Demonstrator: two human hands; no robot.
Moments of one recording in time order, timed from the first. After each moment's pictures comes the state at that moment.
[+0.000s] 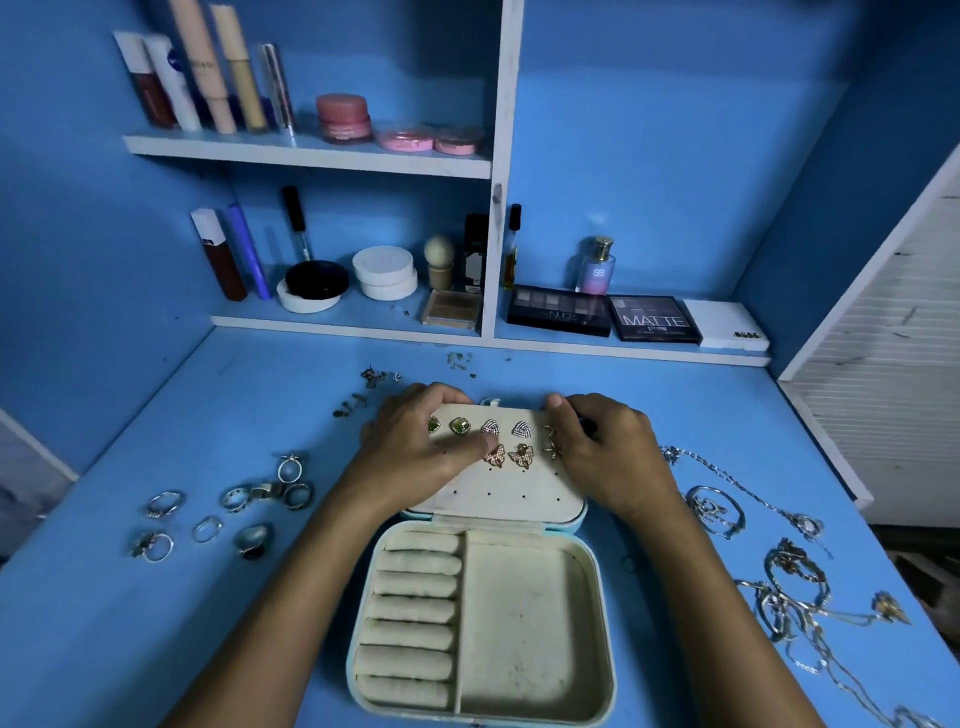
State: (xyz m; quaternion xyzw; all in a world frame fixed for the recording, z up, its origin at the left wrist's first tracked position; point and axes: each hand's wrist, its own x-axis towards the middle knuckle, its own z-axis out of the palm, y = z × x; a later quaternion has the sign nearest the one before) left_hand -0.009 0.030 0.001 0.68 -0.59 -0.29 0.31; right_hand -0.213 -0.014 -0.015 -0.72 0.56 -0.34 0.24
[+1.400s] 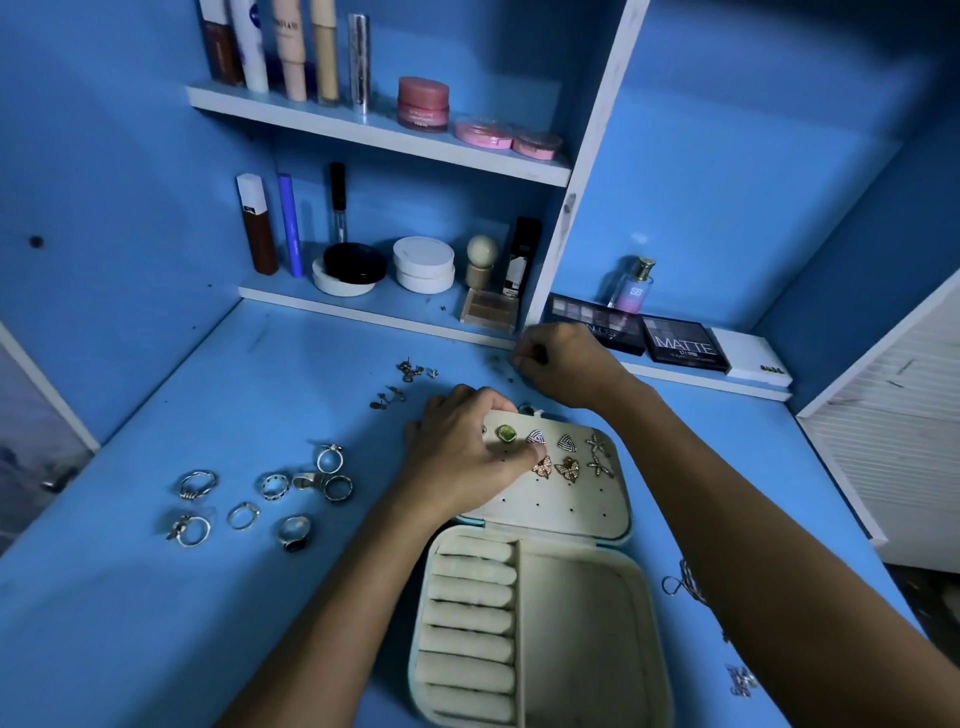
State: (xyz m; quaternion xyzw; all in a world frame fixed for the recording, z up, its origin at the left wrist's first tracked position) left_hand -0.005 0.024 -0.012 0.67 -0.61 -0.26 0.32; right_hand -0.139 -0.119 0.012 -0.86 0.47 -0.14 0.13
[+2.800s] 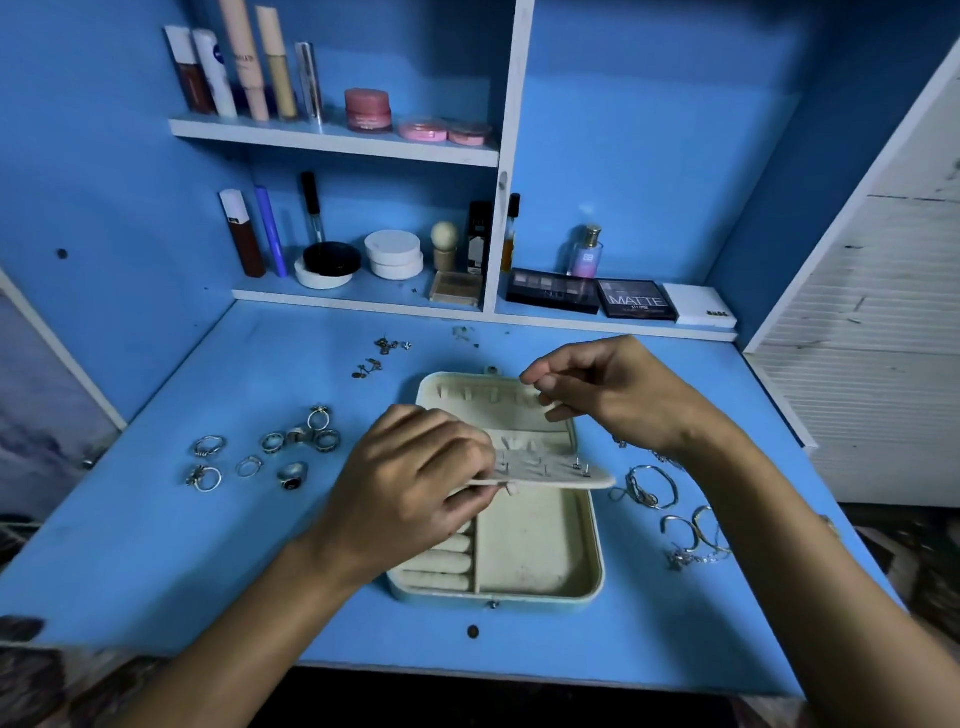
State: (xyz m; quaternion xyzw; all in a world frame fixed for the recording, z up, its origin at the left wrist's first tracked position) left_hand -0.005 0.118 0.006 0.33 -0.82 0.20 0.42; right_hand -0.220 0.036 0.066 -0.72 0.44 -0.27 0.47
